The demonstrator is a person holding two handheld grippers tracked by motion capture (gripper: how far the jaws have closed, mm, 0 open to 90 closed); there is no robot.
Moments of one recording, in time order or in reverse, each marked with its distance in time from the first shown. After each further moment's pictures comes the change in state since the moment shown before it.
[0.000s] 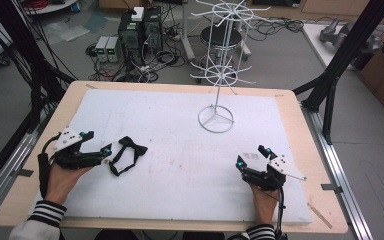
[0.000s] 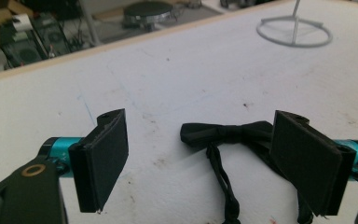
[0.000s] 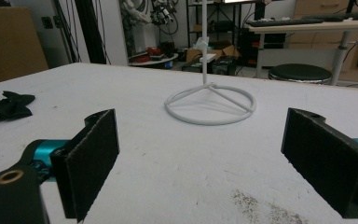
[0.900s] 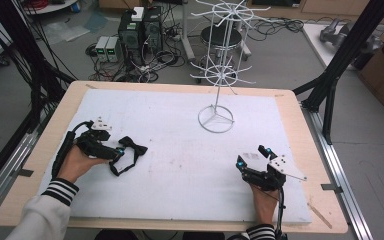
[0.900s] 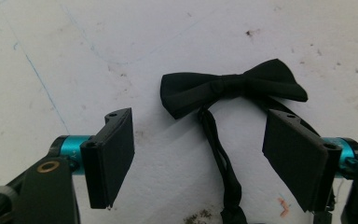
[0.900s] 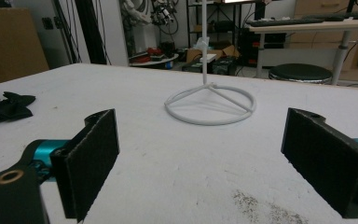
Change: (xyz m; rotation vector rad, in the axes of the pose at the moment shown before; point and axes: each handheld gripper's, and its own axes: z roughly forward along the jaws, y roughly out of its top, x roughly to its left) left arm -0.005 0.020 0.054 0.422 -0.045 0.090; right arm 0.000 0.000 0.000 0.001 0.001 0.005
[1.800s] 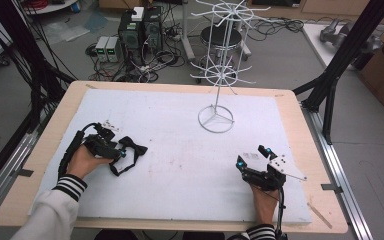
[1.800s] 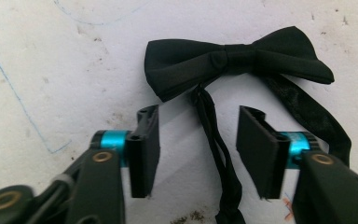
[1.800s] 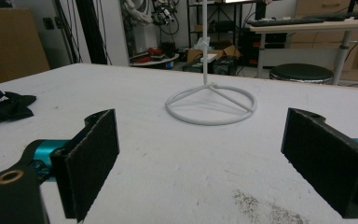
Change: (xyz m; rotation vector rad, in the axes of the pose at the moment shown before) left arm 0.000 0.001 0.024 0.134 -0.044 -0.046; right arm 0.000 0.000 0.000 0.000 0.003 0.001
